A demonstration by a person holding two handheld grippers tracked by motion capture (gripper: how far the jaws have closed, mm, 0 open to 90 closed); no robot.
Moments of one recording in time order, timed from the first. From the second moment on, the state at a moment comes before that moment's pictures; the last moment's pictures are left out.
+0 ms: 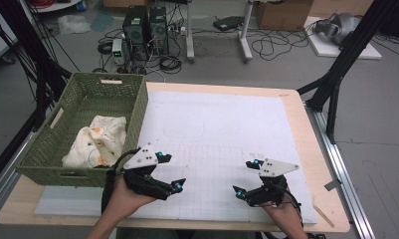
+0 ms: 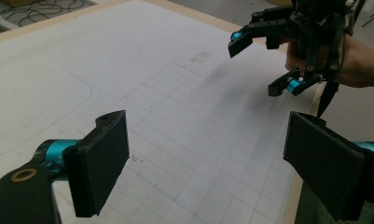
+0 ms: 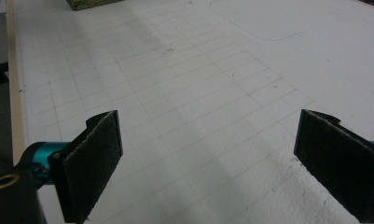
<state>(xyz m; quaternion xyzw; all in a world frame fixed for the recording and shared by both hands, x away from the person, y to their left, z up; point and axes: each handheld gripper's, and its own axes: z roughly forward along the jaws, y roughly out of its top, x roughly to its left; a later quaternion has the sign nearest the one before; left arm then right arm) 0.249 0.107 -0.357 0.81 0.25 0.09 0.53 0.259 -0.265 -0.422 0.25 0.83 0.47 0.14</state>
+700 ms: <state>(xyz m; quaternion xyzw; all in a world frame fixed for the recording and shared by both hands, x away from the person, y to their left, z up) 0.278 0.162 -0.314 0.82 0.22 0.09 0.52 0.261 -0.265 -0.422 0.25 0.83 0.47 0.14</state>
